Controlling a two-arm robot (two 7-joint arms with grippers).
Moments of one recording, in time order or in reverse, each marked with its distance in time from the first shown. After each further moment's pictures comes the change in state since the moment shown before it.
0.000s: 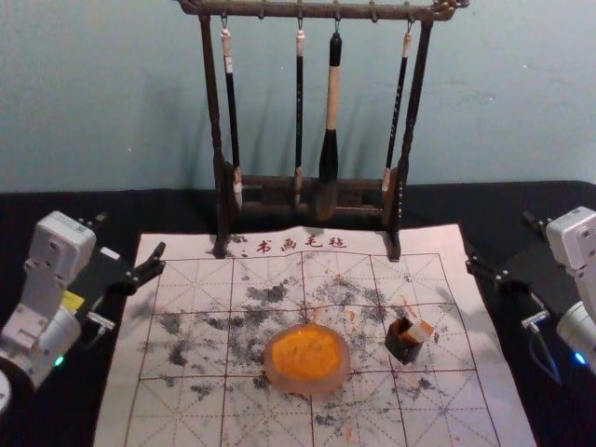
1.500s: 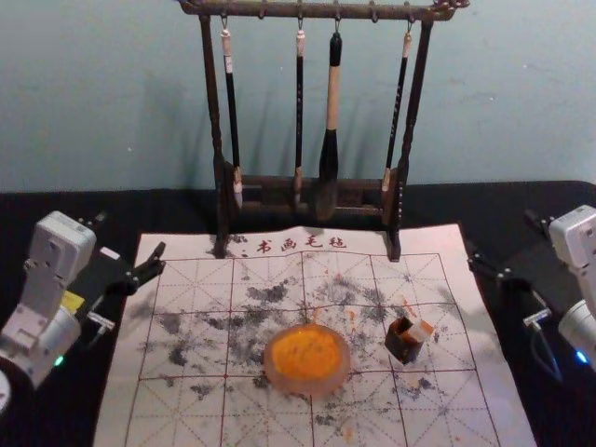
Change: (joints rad) left arm 0.000 0.000 0.000 0.000 0.000 0.000 0.000; right arm -0.005 -0.005 0.013 -0.001 -0.001 -0.002 0.000
